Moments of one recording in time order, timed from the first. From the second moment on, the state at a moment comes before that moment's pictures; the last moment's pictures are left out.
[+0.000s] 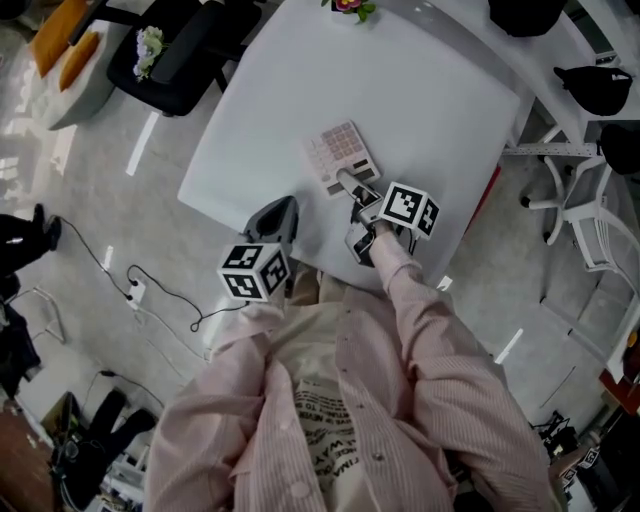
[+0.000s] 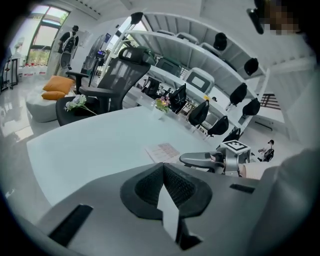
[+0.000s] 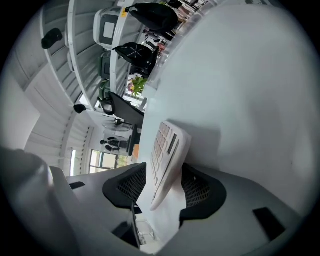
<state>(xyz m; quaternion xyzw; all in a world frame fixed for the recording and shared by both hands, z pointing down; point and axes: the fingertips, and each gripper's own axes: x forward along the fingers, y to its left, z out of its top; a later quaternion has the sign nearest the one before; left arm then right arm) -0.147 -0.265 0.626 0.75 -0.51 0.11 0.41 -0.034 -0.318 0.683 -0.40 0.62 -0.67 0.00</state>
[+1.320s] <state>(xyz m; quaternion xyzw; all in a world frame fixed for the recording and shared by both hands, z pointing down) -0.155 -0.286 0.592 0.78 -0.49 0.10 0.38 -0.021 -0.317 0.639 -0.39 0.59 -0.70 0.08</state>
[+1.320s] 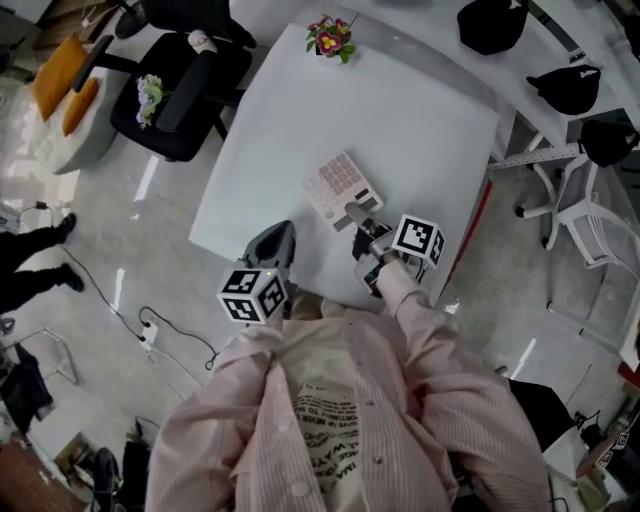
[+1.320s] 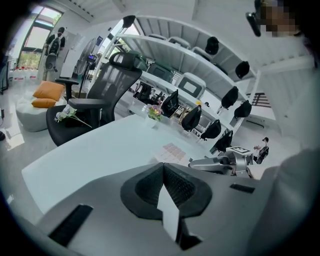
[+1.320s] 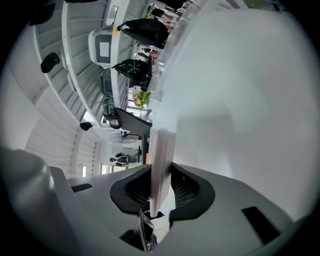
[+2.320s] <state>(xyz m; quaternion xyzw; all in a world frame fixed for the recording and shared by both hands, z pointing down) -0.160 -0.318 0.457 0.85 -0.46 0.02 0.24 -0.009 -0.319 0.493 -0.36 0.63 -0.66 0.19</state>
